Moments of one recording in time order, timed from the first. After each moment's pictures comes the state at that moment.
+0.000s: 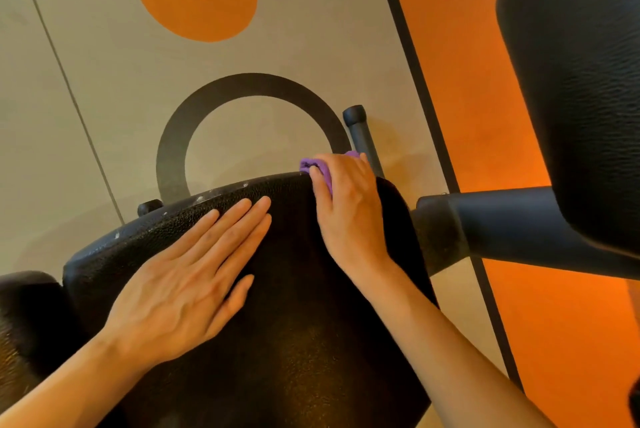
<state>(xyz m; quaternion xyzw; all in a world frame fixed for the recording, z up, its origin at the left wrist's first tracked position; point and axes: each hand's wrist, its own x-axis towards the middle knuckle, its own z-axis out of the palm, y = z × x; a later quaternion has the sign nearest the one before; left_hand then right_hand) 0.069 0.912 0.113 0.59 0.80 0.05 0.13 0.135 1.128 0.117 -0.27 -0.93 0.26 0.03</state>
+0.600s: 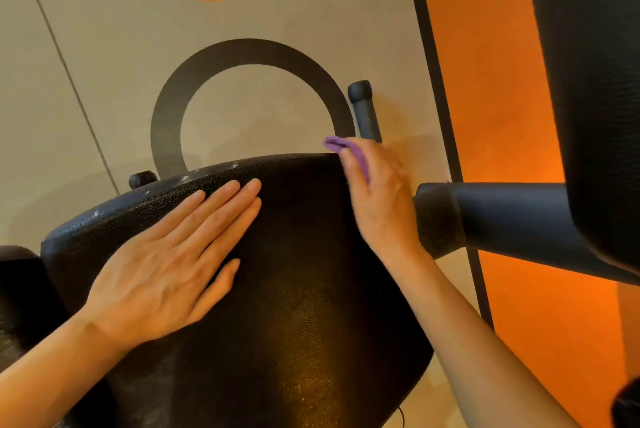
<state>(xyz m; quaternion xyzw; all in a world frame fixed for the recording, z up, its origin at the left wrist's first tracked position) 0.068 0.913 0.111 0.58 0.80 0.06 0.15 0.149 1.167 0.115 -0.30 -0.90 0.33 0.00</state>
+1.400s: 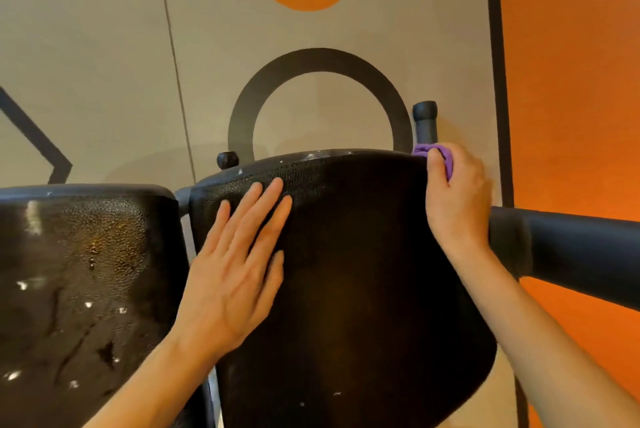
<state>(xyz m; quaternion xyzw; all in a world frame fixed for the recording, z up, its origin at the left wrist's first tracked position) 0.118 0.860 0.127 0.33 0.91 0.20 0.13 0.128 1.136 0.134 -0.37 -0.88 0.29 -0.02</state>
